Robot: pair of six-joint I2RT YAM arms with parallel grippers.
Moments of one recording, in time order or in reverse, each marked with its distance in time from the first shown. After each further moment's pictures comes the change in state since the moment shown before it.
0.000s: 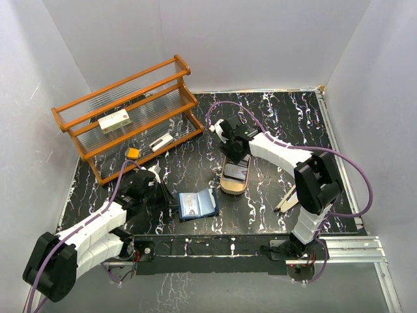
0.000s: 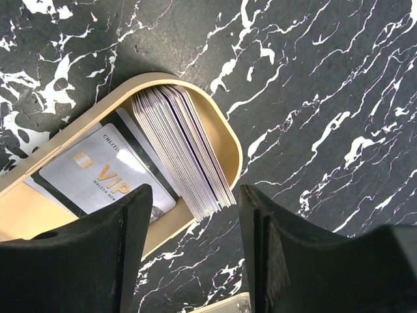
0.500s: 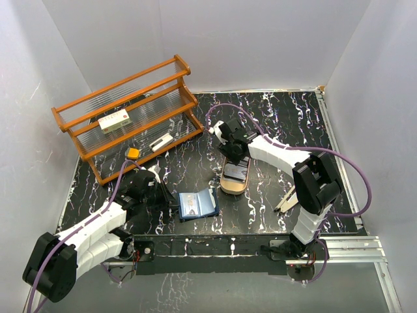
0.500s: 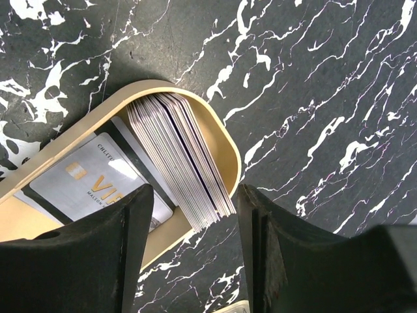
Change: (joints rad) left arm 0.000 -0.003 0.000 0.000 0.000 -0.005; right arm 0.011 -0.001 -0.042 0.065 0.031 -0.015
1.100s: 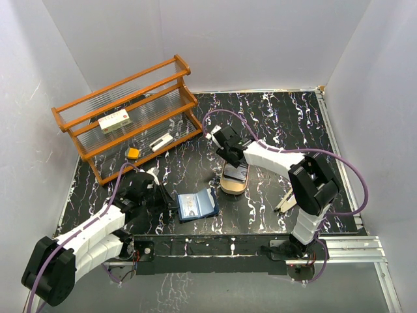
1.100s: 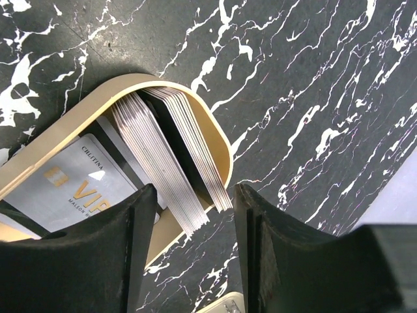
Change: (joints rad) left arm 0.000 -0.039 -0.032 -0.005 0.000 -0.018; right arm 0.061 0.008 -0.057 0.067 0.161 -0.011
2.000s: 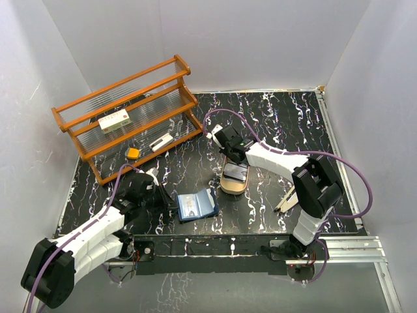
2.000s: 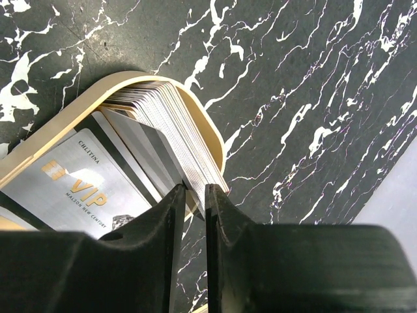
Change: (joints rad) left arm 0.000 -0.023 -0.012 -0.001 0.000 -0.011; right arm 0.002 -0.033 -0.026 0.019 0.014 -0.009
